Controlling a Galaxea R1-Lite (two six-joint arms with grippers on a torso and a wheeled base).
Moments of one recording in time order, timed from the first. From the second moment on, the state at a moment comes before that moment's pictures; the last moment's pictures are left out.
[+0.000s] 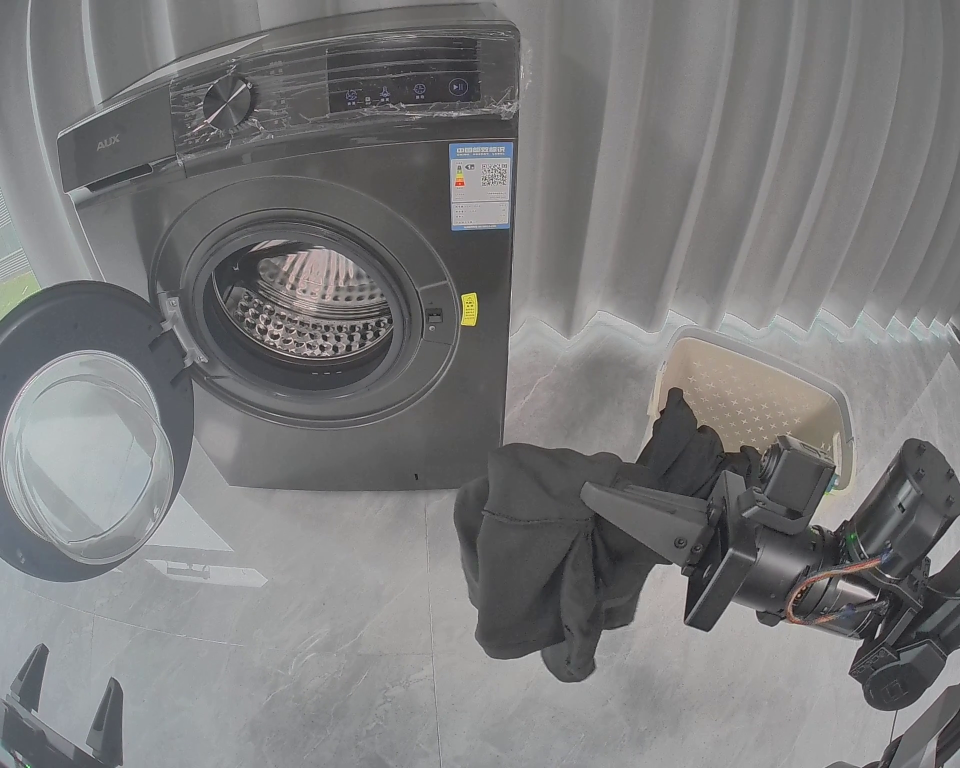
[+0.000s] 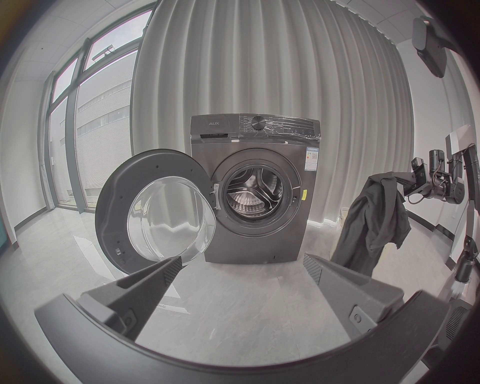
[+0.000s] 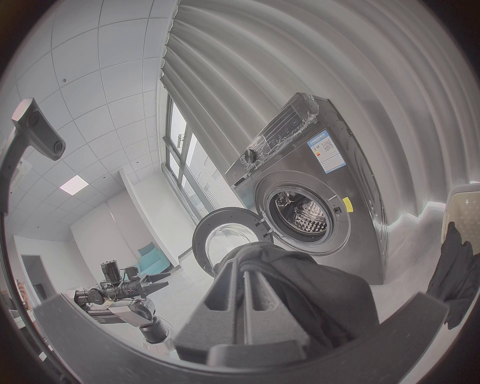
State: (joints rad) left arm 0.00 0.02 -0.02 0.00 0.03 -0.02; right arm 0.74 1.70 -0.33 -1.55 0.35 0.37
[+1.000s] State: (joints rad) left arm 0.00 0.02 -0.02 0.00 0.03 -0.01; right arm 0.73 1.71 -0.33 -1.55 0.33 0.34
